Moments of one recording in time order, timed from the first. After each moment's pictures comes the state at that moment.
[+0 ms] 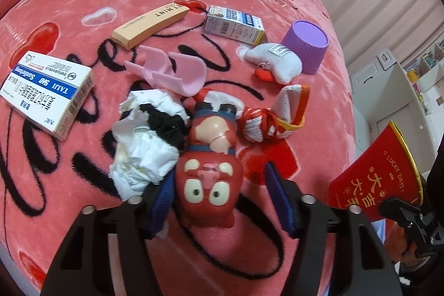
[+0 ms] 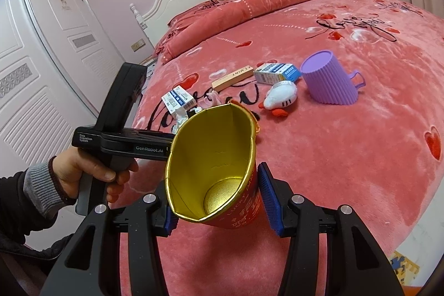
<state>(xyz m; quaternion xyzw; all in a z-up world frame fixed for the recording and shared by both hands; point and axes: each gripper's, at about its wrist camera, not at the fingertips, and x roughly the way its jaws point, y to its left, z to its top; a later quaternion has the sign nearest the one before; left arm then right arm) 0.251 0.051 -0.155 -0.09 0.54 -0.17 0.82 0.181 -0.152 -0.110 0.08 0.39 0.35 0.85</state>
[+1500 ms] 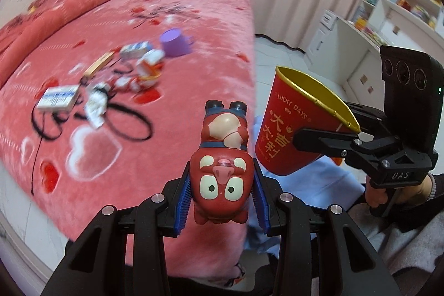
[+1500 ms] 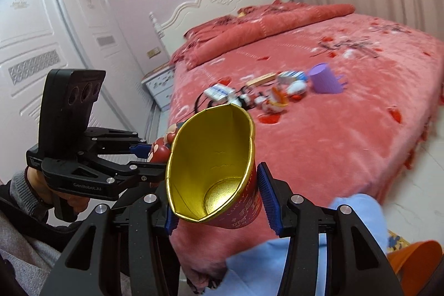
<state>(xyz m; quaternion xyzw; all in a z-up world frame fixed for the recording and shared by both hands) 0.052 -0.036 -0.057 0.04 0.45 -0.26 0.85 0.005 -0.197 -0.046 0.08 0.34 0.35 0.87</state>
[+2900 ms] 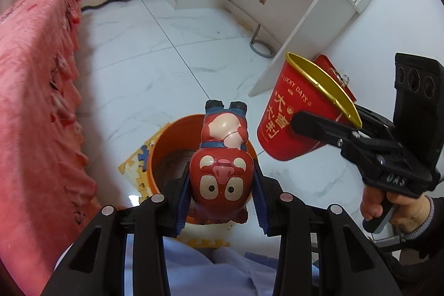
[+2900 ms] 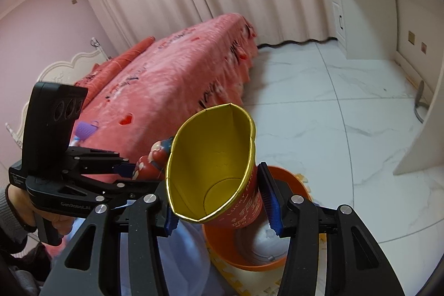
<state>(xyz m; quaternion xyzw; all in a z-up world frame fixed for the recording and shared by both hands) 0.105 -0.412 -0.153 0.20 0.49 -0.55 0.65 -0.105 -0.565 -0.137 0.24 0.33 -0.09 0.91</state>
